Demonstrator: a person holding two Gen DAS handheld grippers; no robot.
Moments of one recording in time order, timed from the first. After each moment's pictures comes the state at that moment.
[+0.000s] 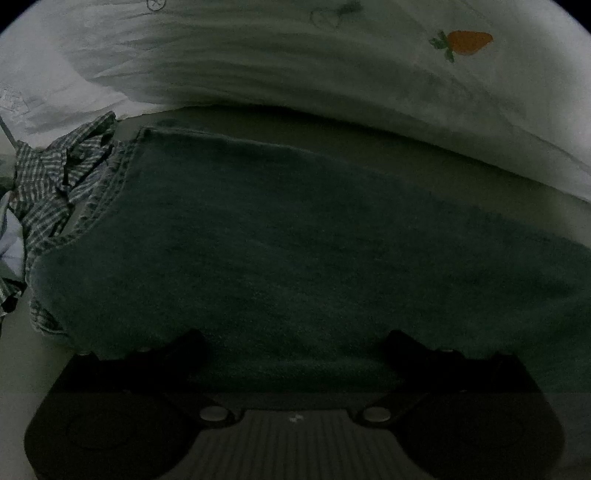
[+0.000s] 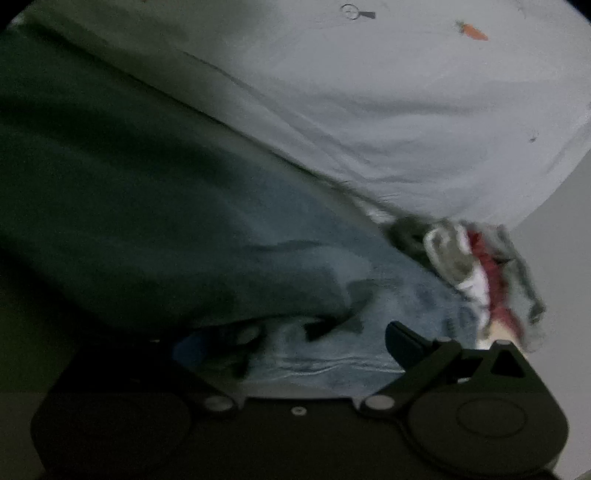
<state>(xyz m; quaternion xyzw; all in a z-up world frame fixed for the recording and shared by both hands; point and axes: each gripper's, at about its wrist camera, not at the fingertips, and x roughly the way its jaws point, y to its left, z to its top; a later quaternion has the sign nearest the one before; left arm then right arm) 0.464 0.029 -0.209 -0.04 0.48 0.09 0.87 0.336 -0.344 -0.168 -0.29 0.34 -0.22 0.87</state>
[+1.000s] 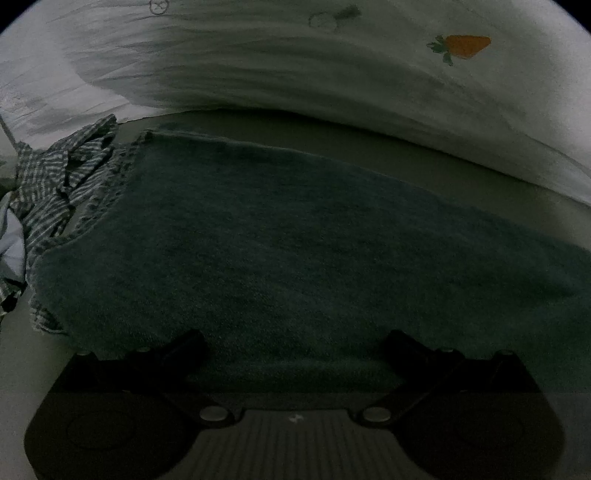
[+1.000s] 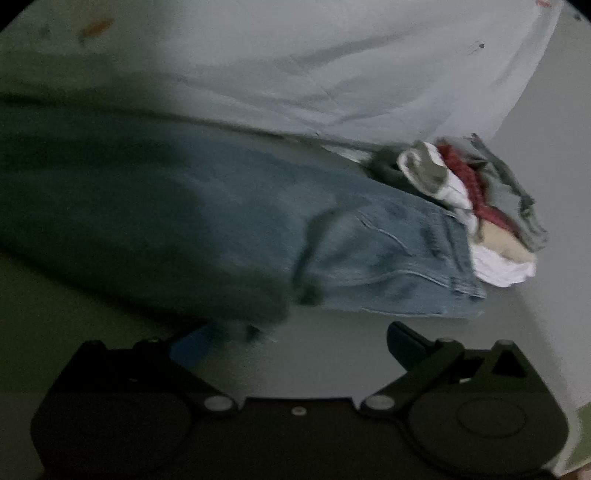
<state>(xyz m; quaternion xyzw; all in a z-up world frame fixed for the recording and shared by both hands) 0.457 0.032 -0.207 -0.05 0.47 0.08 0.88 0.269 -0.369 -0.131 -0.11 0.37 -0.20 0.90</state>
